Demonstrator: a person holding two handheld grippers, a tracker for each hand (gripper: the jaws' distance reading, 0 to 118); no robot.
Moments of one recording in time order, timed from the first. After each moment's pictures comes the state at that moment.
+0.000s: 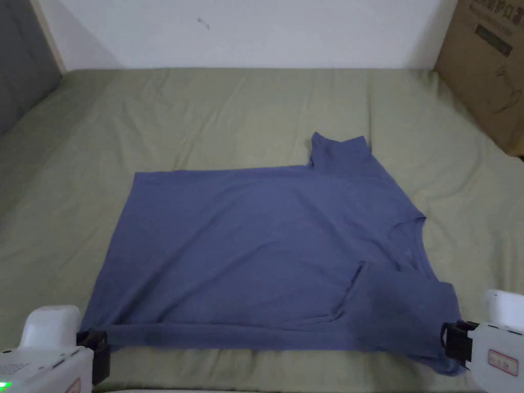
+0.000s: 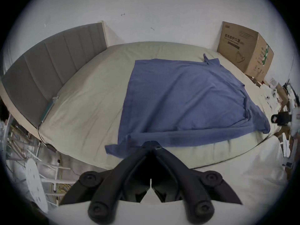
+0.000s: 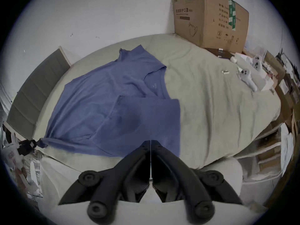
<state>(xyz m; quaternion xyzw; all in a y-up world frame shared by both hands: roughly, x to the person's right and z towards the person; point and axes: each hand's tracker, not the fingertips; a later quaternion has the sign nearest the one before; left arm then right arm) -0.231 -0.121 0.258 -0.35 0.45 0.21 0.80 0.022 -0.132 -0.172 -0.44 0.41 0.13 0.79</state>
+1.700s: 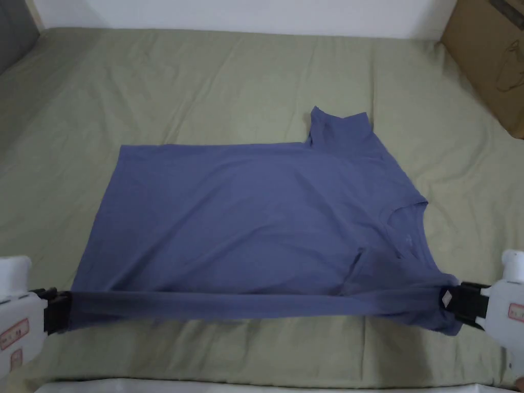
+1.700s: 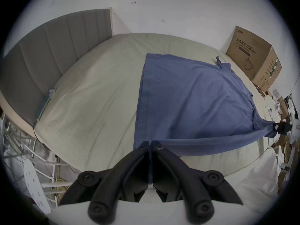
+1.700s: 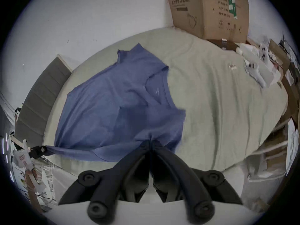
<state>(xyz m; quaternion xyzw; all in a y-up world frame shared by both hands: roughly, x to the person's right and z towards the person) -0.314 -0.108 0.259 -0.37 0.45 0.24 0.78 -0.010 -0.105 -0.218 -0.46 0.41 0.09 0.78</state>
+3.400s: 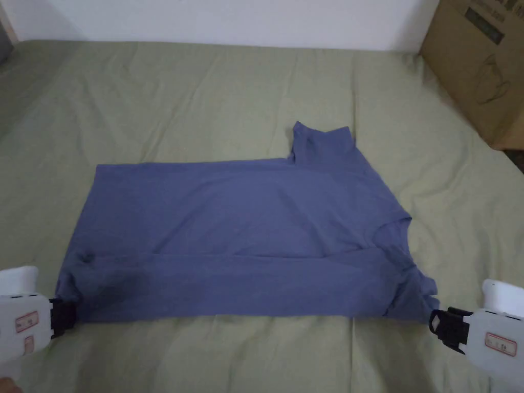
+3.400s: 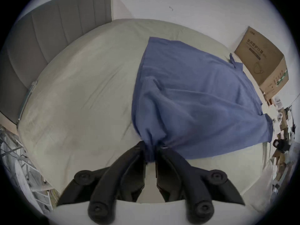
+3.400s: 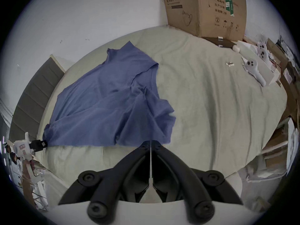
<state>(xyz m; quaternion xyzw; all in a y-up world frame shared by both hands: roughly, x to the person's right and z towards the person) -0.379 -0.167 0.226 -0.39 0.44 0.31 0.75 -0.005 -0.146 -0.236 -0.46 0.38 0.09 0.80</state>
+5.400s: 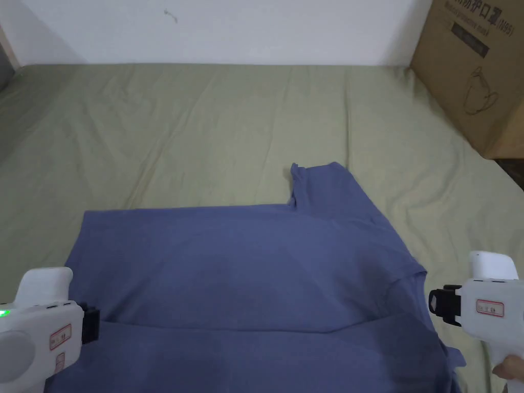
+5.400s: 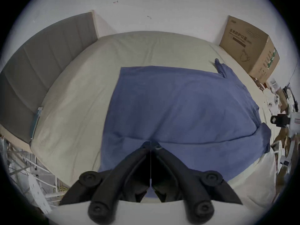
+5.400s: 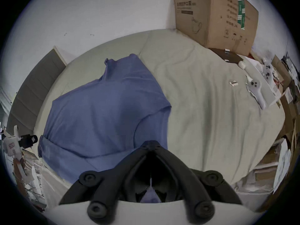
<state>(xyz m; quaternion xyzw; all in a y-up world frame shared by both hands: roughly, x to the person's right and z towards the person) -0.334 -0.112 0.177 -0.40 0.42 0.23 0.78 -0.044 -0.123 -0.275 -0.46 0.40 0.14 0.79</state>
